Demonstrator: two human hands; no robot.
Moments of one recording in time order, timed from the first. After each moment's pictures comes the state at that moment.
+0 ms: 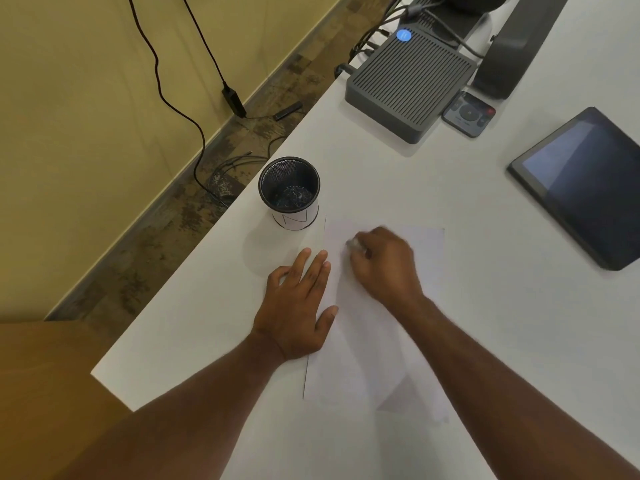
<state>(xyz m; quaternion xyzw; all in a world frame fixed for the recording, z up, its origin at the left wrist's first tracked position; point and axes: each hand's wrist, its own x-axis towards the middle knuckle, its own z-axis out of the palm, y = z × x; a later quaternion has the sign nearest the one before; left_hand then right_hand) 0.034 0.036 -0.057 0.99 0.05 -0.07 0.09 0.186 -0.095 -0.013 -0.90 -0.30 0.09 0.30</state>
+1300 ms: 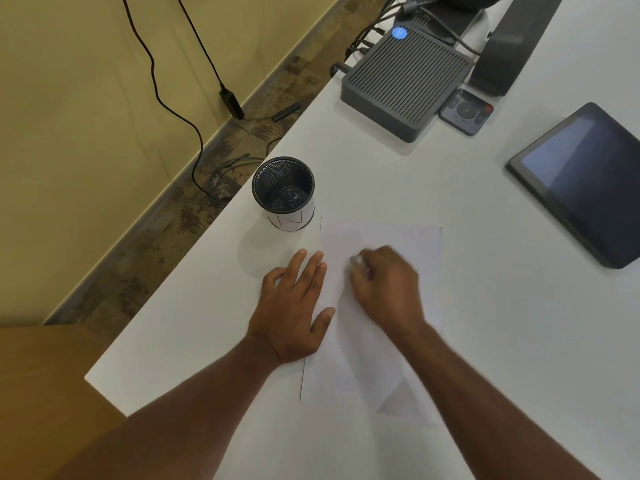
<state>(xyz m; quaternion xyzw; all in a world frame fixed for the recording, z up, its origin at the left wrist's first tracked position) 0.035 0.037 -0.058 0.99 0.05 -0.06 0.07 0.163 -0.113 -0.015 -0.93 -0.21 0.07 0.29</state>
